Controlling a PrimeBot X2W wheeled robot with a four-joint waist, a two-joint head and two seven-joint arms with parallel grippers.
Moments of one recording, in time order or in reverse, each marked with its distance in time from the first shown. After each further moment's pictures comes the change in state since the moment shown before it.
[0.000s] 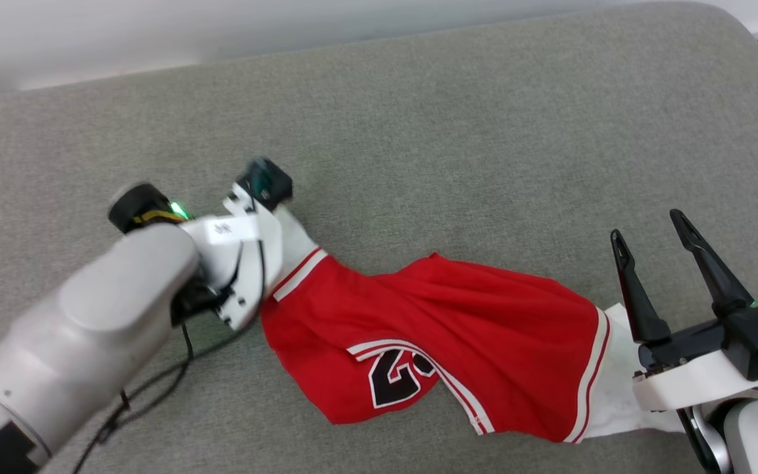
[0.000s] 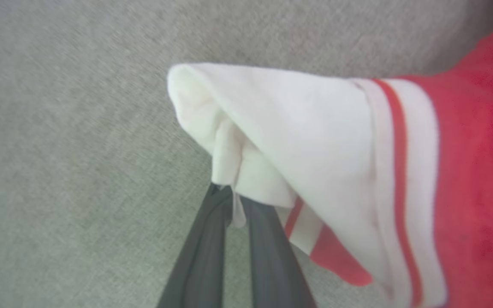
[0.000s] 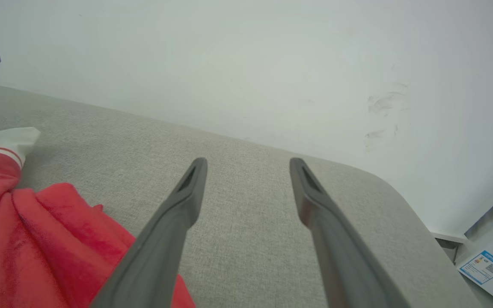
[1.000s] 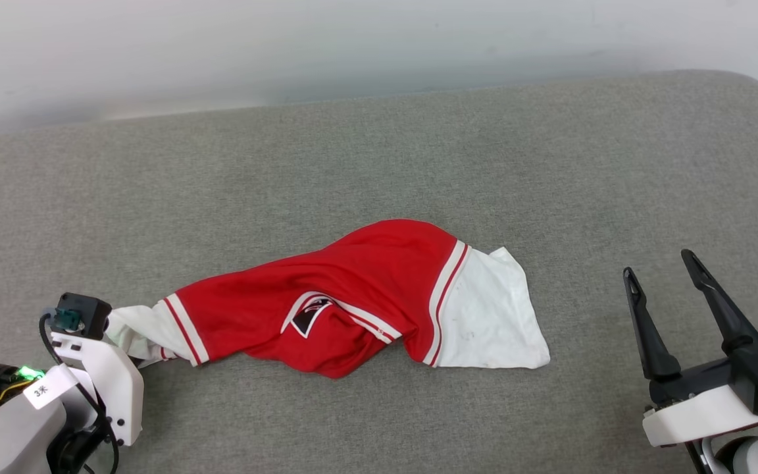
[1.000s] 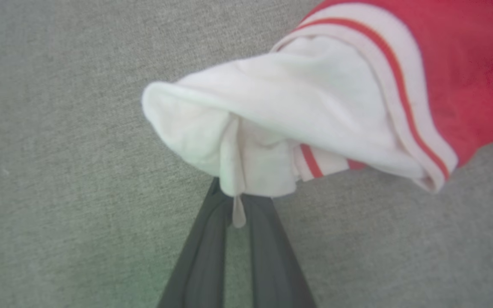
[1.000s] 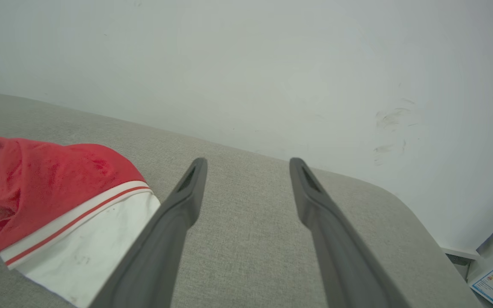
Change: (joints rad) left arm 0.441 0.229 0.146 0.042 -0.204 0.162 -0.449; right arm 0.101 0.007 -0.042 -0.017 -0.022 0.000 0.000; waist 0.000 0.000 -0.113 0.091
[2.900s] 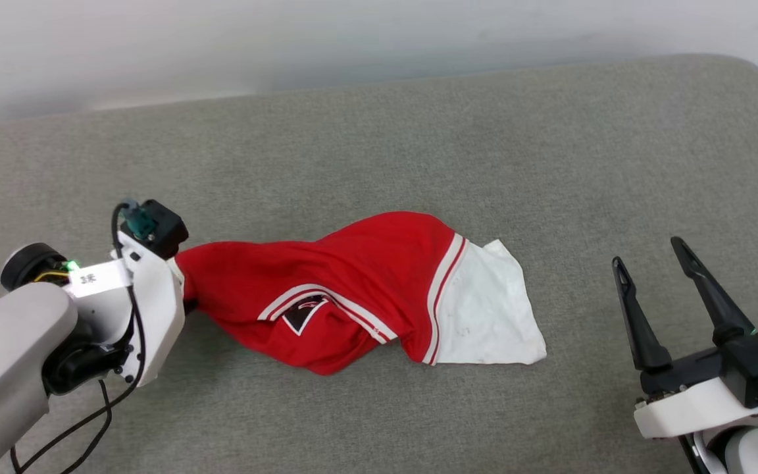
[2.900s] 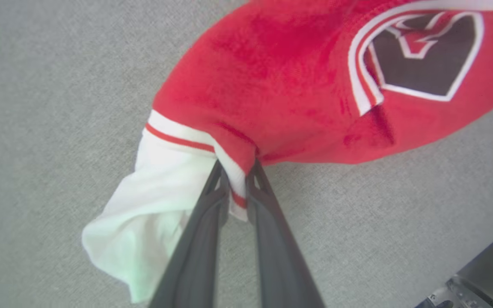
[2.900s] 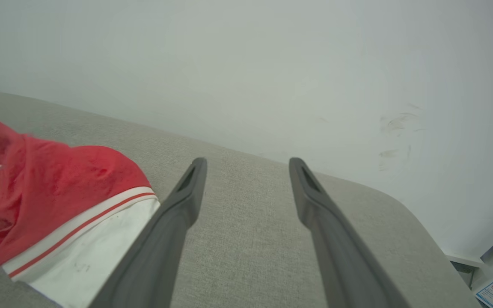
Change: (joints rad) left arm -0.287 0.115 -0.095 -0.367 0.030 -0.120 0.427; right arm -0.028 0.002 0.024 -0.015 -0.008 0.000 0.000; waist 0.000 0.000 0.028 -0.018
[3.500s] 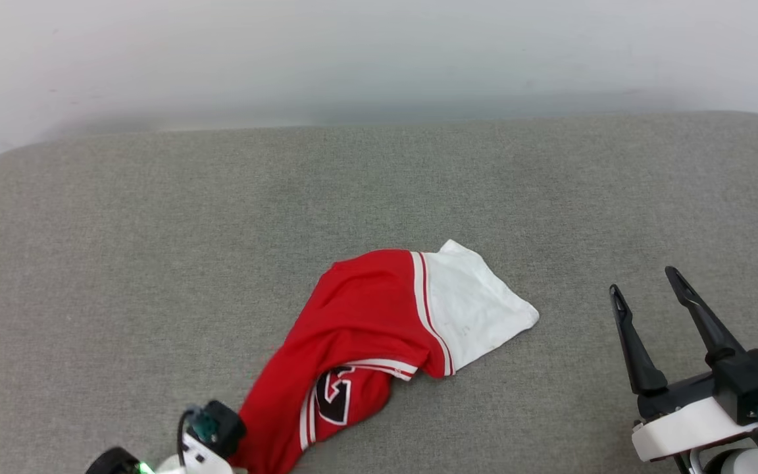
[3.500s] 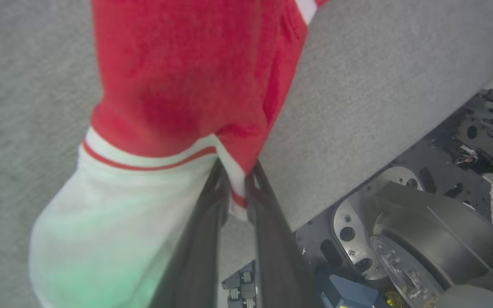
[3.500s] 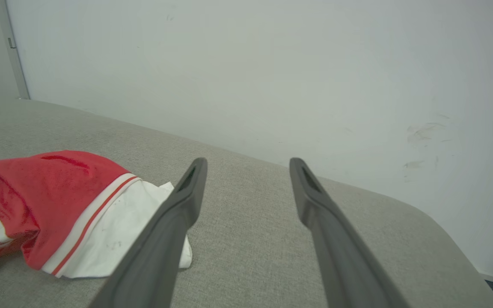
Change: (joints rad) left arm 0.402 0.003 -0.100 -0.224 -0.012 0.202 -0.144; right arm 0.050 0.006 -0.002 0.033 0.005 0.000 0.000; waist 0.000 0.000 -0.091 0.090
